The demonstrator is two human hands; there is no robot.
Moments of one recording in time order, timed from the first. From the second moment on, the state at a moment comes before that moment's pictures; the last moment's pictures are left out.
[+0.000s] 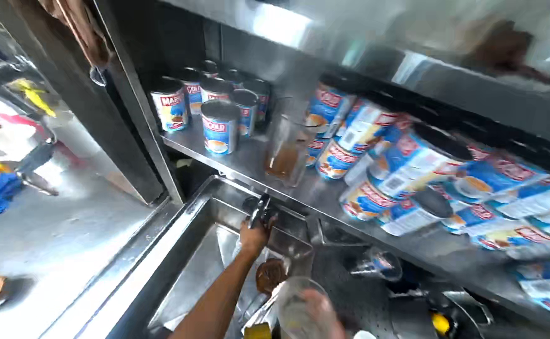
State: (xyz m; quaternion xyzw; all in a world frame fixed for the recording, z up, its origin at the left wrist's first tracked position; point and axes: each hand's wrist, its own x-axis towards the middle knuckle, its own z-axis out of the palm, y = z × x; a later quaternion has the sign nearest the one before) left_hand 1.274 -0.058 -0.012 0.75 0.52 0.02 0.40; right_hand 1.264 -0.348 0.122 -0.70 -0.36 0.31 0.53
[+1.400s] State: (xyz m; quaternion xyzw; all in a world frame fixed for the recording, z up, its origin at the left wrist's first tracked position) left_hand 1.159 -0.007 -0.036 0.47 0.49 0.10 0.73; right_hand 1.176 -0.192 -0.075 -0.61 -0.13 0.43 0.65
